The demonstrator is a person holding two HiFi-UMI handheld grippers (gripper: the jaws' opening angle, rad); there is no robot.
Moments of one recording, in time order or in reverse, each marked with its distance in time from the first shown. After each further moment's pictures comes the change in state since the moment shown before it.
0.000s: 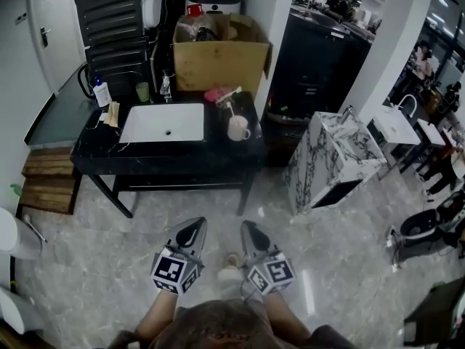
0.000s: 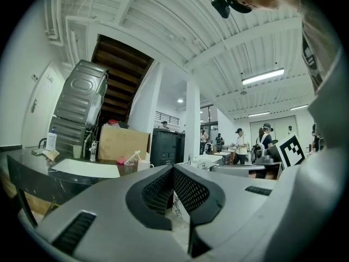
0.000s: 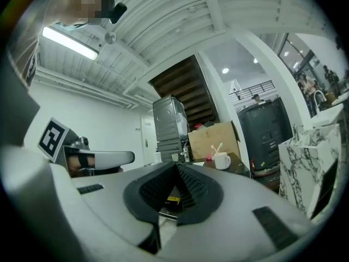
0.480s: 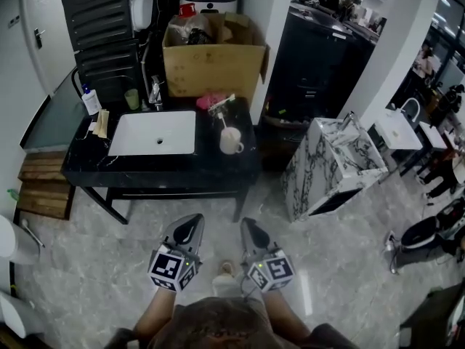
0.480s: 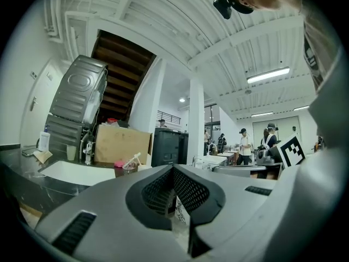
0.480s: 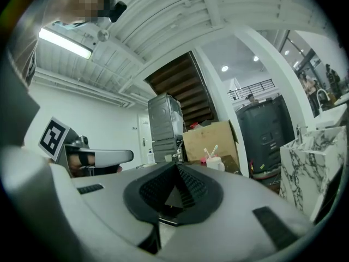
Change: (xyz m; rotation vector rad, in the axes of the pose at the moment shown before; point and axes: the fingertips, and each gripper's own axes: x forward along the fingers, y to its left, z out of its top) left arm 0.088 0.029 0.019 -0.010 0.005 0.012; right arm 0.060 -0.070 0.025 -0.002 0.017 -0.006
